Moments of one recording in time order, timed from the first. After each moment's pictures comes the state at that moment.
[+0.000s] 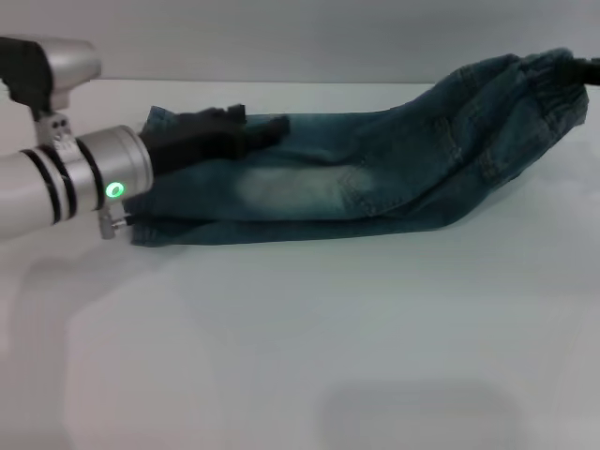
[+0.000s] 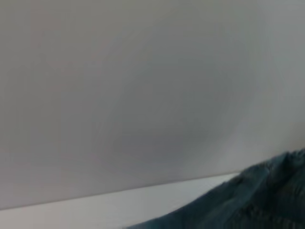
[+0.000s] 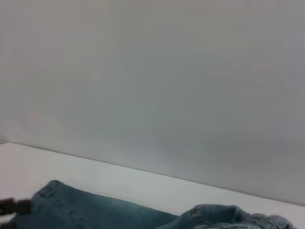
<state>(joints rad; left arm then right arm) -0.54 -2.07 1.32 0.67 1.39 0.86 -1.65 0.62 1.91 -0.68 -0.90 -2.12 -1.33 2.07</state>
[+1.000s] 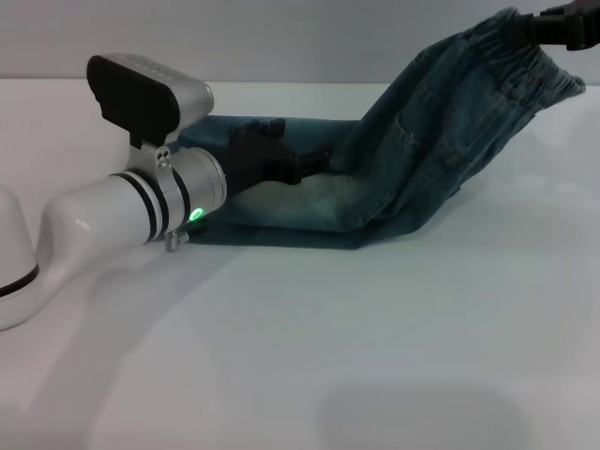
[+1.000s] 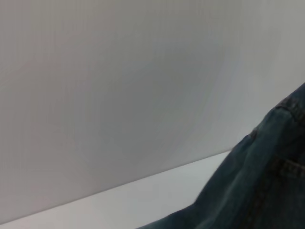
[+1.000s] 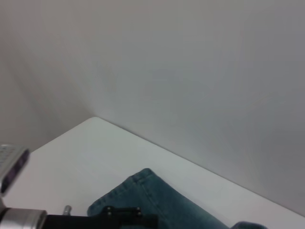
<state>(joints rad) -0.56 -2.08 1.84 0.69 0.87 0.42 -1.29 0.75 1.88 -0.71 -1.00 -2.12 -1.57 2.12</state>
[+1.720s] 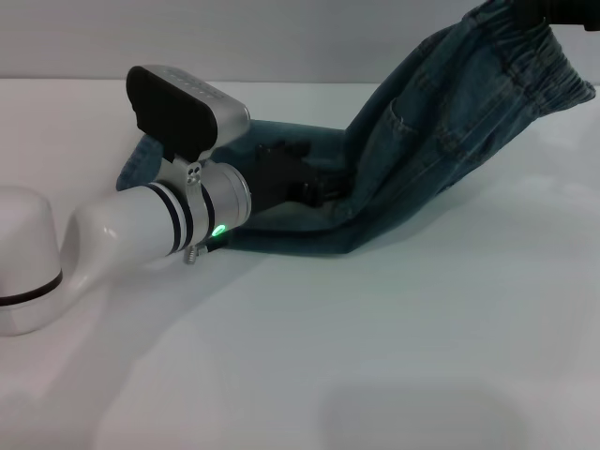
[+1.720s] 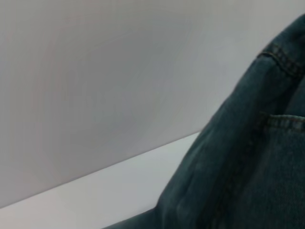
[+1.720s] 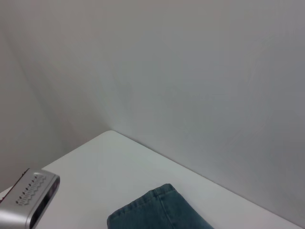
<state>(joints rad) -0.60 -2.08 1.95 0.68 0.85 0.39 -1.29 0.73 1.87 -0.71 -1.05 -2.05 -1.63 2.14</state>
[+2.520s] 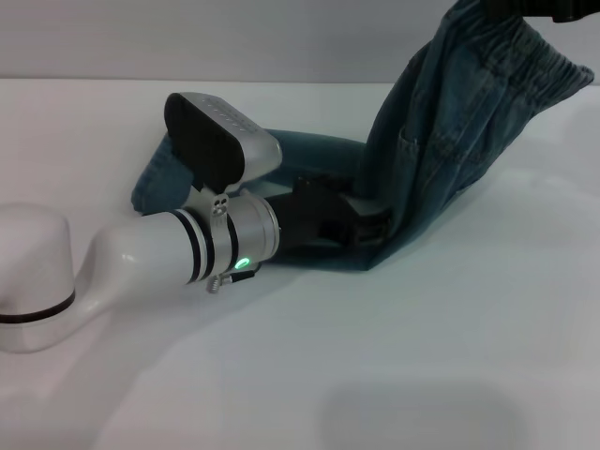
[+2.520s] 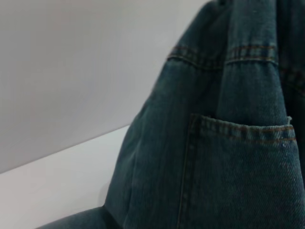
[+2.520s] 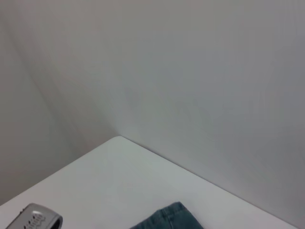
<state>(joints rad) -0.59 -2.08 2.04 0.69 0.83 0.48 -1.29 0.78 1.88 -0.71 -0.99 -2.05 -1.59 2.13</state>
